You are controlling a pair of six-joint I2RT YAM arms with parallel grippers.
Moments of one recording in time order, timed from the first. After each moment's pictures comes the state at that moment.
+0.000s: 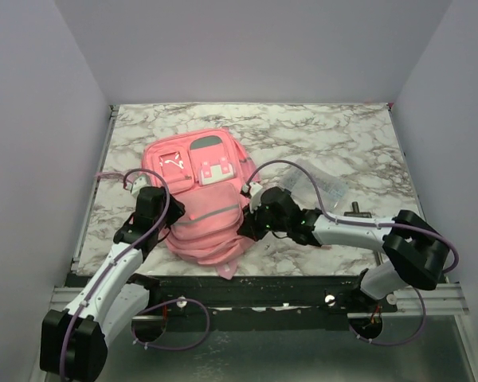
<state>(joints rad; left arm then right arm) -0.27 0.84 0.46 -0.28 -0.14 -0.79 0.93 1.50 0.73 0.19 -0.22 0.29</state>
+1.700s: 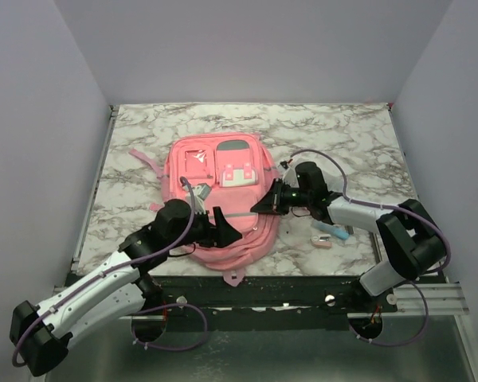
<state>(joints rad) -0.73 0.69 0.52 -0.26 0.27 -0.77 0.55 1.55 0.70 0.27 -0.63 0.85</state>
